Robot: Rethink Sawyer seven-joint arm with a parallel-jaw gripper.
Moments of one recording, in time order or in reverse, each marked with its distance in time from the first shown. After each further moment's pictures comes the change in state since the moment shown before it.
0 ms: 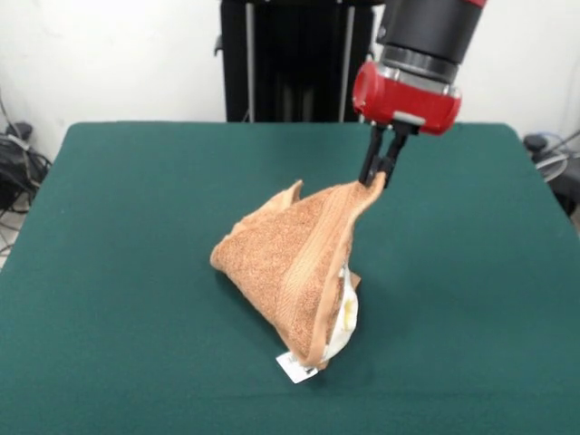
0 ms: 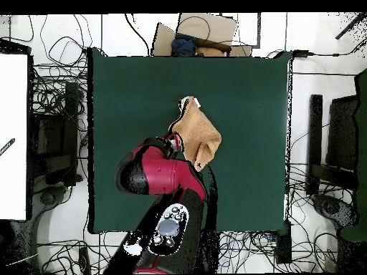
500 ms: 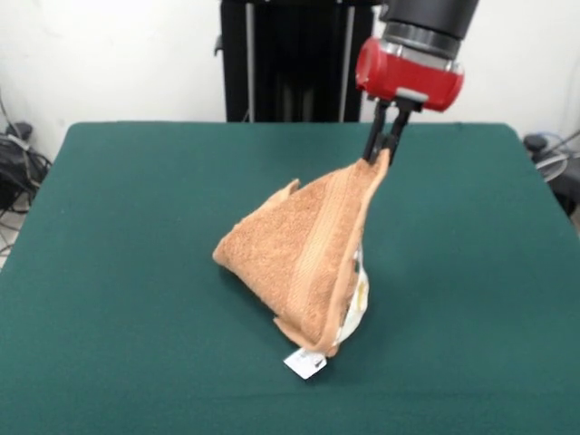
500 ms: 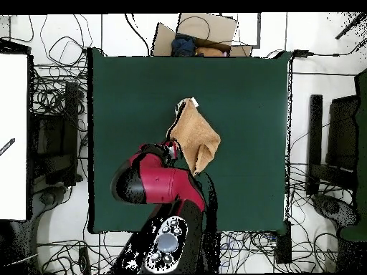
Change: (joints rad) arm 0.013 -0.057 0.001 0.061 0.001 0.009 0.000
